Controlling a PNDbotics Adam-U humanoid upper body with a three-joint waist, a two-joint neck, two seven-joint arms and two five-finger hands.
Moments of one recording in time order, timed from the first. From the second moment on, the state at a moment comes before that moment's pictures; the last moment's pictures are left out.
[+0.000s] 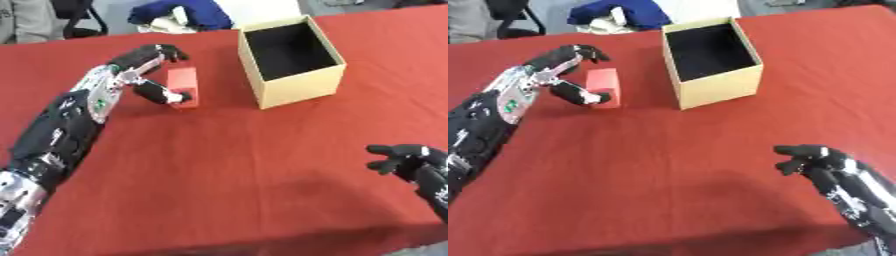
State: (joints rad) left arm -0.78 0.51 -0.15 -0.91 -0.79 -0.40 -0.14; right arm -0.14 -0.24 0.09 -1.75 -0.26 -0.15 0.72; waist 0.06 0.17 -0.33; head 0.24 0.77
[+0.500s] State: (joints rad) left arm -0.79 0.51 -0.14 -0.88 -0.83 -0.40 -0.13; right arm -0.15 -0.24 0.09 -1.75 -0.26 -0.16 0.72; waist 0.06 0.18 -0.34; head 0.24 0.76
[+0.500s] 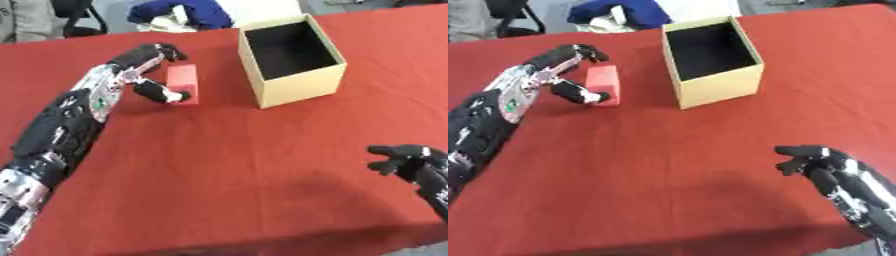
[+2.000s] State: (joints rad) left arm -0.82 0.50 -0.14 -0.96 -0.71 -0.38 -0.16; right arm -0.15 -0.24 0.10 -1.75 -0.26 -0.16 0.72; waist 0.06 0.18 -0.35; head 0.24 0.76
